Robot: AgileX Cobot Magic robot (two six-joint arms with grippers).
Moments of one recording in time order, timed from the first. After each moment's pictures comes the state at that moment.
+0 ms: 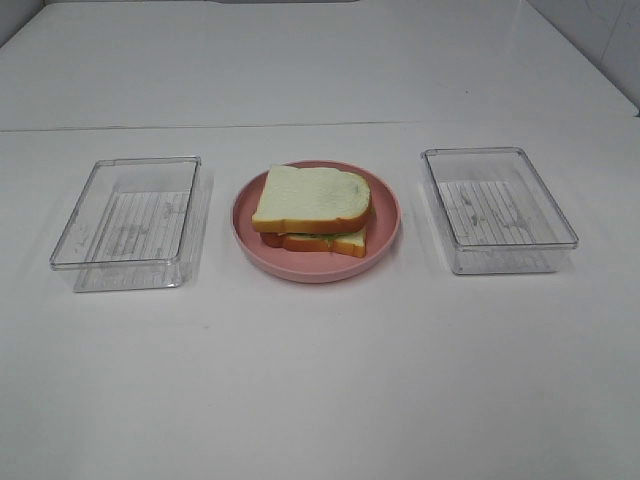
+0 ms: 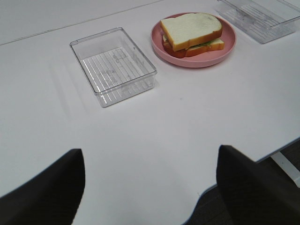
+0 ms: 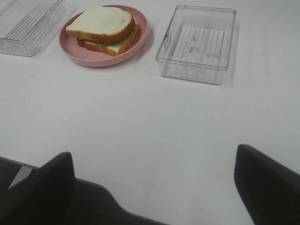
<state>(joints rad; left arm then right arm) -0.38 0.00 -0.51 -0.04 1.06 0.02 0.26 0.03 -0.50 0.06 1.07 -0.05</state>
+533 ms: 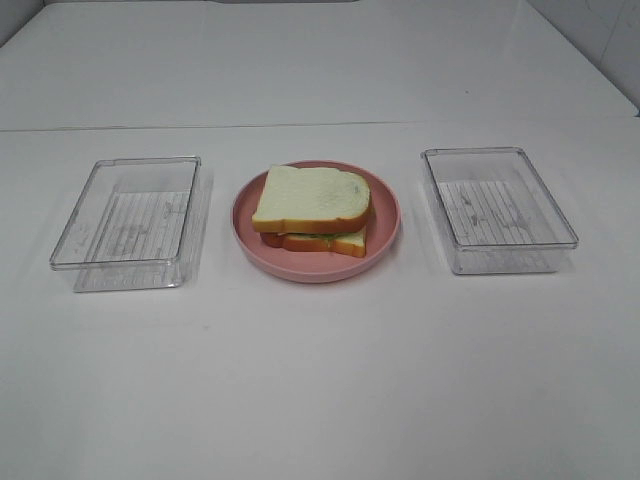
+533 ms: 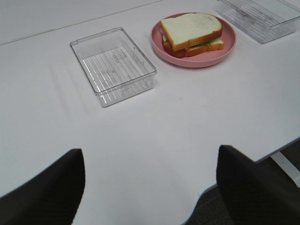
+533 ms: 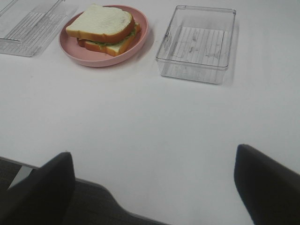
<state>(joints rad) -0.38 0.00 -0.51 -0.04 1.06 0.02 0.26 0.03 -0.50 0.06 1.07 -0.05</state>
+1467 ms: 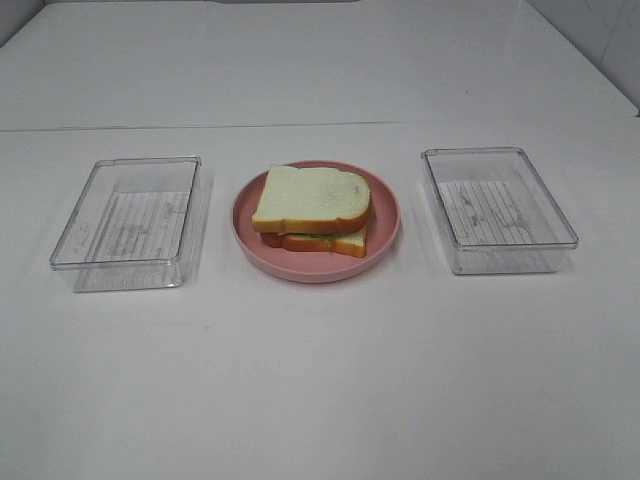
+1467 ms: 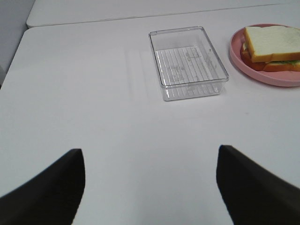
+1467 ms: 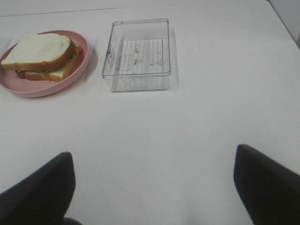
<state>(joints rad) -0.03 0.00 -0.51 -0.05 1.06 0.02 -0.01 -0.01 -0.50 0.06 1.06 -0.05</state>
